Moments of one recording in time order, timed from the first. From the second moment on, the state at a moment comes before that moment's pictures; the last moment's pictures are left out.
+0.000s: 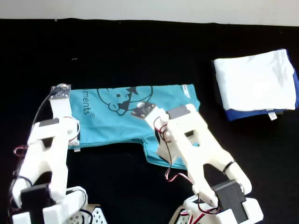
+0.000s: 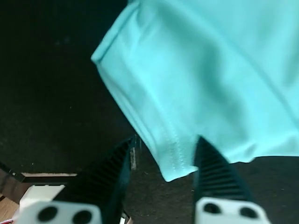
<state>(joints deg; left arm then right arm) -20.9 -13.5 55.6 38.1 -23.2 -28.1 -11.3 38.5 76.0 31.6</state>
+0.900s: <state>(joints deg) -21.0 -9.9 53.2 39.0 -19.4 -29.2 -13.4 57.6 58.6 35.4</state>
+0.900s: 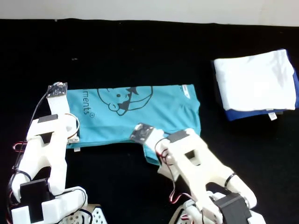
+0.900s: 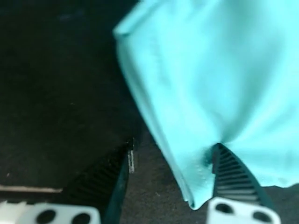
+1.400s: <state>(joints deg) -21.0 -9.9 53.2 39.0 -19.4 -24.6 -0.1 42.9 64.8 38.8</state>
